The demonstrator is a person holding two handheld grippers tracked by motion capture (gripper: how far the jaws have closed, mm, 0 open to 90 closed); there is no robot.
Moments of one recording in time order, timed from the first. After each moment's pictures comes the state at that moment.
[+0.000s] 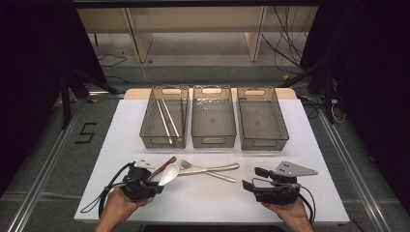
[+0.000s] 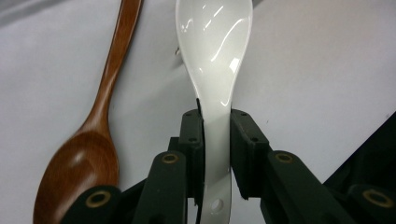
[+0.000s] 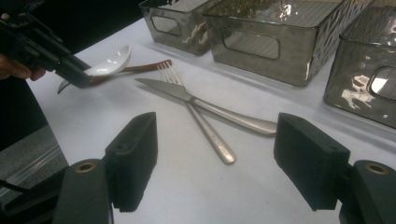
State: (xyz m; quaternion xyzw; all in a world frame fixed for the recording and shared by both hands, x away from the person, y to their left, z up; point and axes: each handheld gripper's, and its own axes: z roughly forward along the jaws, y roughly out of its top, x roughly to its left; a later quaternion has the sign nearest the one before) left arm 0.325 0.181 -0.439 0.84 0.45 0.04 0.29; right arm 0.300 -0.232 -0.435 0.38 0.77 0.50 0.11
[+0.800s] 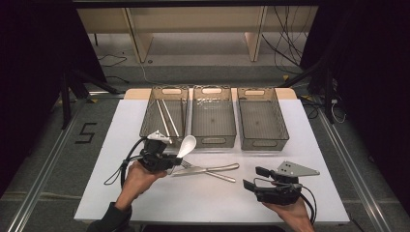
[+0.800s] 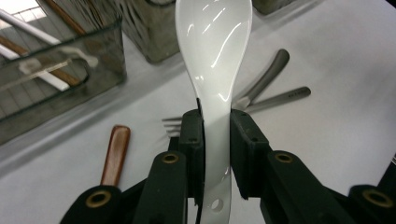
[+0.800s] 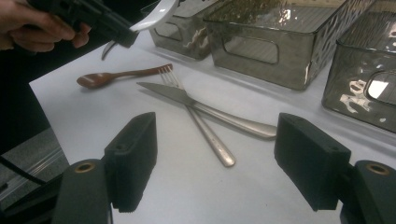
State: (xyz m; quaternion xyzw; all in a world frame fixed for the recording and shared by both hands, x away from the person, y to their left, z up) left arm 0.385 0.142 -0.408 0.82 0.43 0.05 0.37; right arm 0.299 -0.234 -0.433 0.38 0.77 0.51 0.11
